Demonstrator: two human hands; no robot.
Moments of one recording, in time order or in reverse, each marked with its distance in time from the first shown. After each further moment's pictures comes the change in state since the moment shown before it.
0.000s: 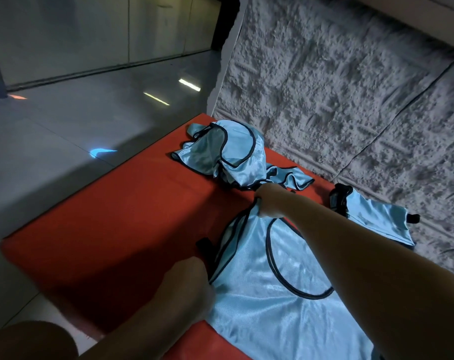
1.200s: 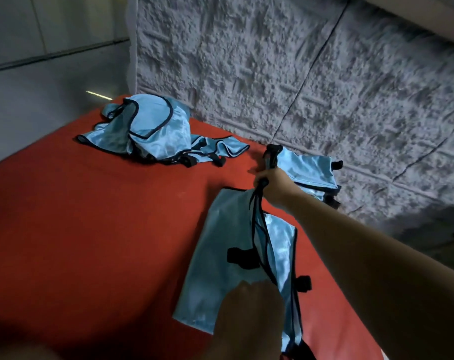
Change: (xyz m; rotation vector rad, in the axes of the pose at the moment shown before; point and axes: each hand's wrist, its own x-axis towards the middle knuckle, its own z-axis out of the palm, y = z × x) left_hand -0.066 0.185 0.169 0.084 0.365 0.621; right_hand -0.117 0.151 0.095 0.794 0.465 0.195
